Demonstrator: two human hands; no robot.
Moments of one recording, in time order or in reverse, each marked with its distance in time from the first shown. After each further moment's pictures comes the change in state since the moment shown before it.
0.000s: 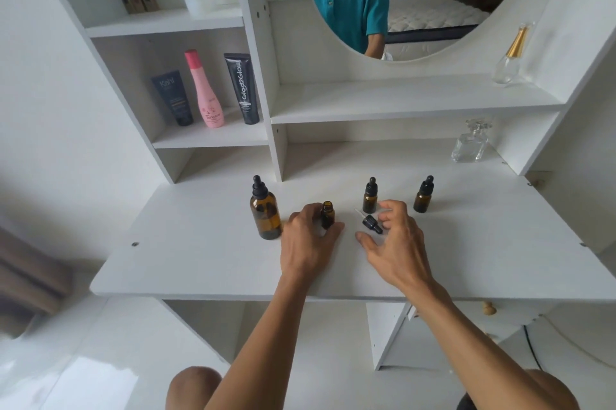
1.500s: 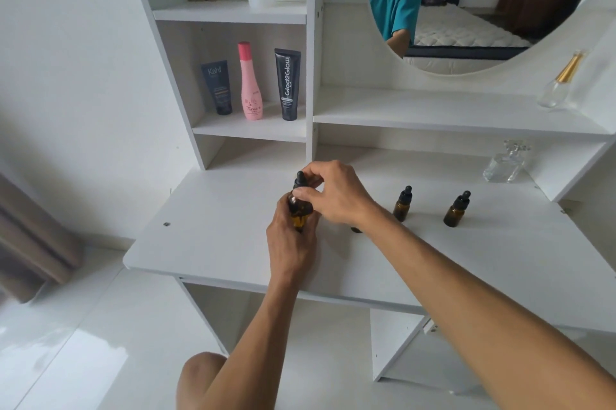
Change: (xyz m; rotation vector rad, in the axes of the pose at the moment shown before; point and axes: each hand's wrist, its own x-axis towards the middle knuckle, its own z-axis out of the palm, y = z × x) left_hand -0.002 -0.041 -0.048 -0.332 0.268 -0.033; right_hand 0.059 -0.160 0.041 0.033 -0.453 -0.266
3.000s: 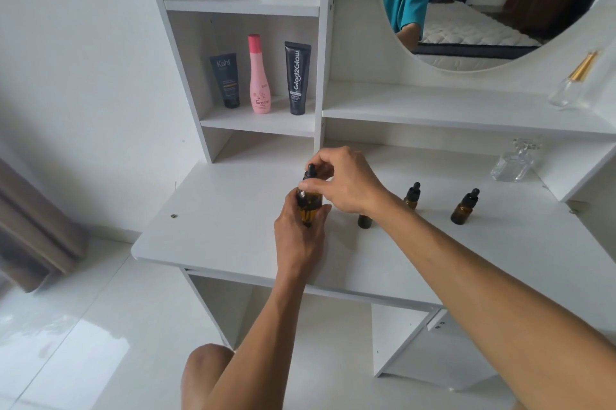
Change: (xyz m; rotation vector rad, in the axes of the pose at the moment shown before) left_hand -0.002 0.000 -0.003 -0.030 -0.024 0.001; right_hand 0.006 -0.007 -0.008 -0.011 0.001 -0.010
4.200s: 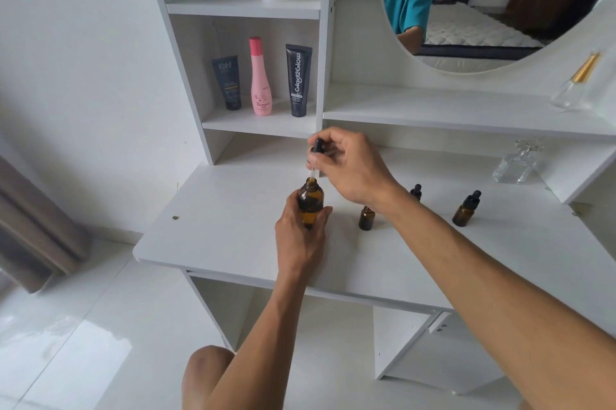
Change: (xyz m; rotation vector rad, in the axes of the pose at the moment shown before) left_hand 0.002 -0.003 0.002 0.005 0.024 0.012; right_hand 0.006 -0.004 -0.009 0.341 0.121 -0.052
